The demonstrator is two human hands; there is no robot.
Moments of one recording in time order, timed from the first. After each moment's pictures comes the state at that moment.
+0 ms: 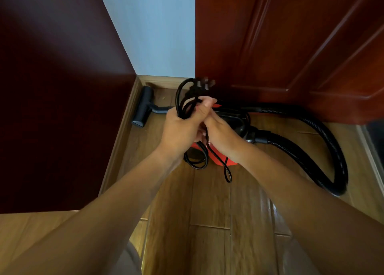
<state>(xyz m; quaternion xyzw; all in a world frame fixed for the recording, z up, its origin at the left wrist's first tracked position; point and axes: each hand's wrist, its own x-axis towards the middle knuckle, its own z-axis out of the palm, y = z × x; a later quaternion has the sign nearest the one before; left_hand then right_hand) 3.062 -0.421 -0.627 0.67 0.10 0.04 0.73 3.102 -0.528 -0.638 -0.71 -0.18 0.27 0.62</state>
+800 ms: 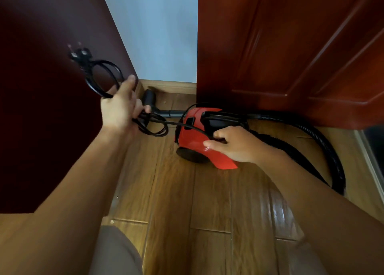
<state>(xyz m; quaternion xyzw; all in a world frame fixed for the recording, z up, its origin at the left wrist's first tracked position) 3.077 -0.321 -0.602 0.51 0.26 0.19 0.79 3.120 -0.572 -0.661 -0.89 -0.29 0.23 0.27</state>
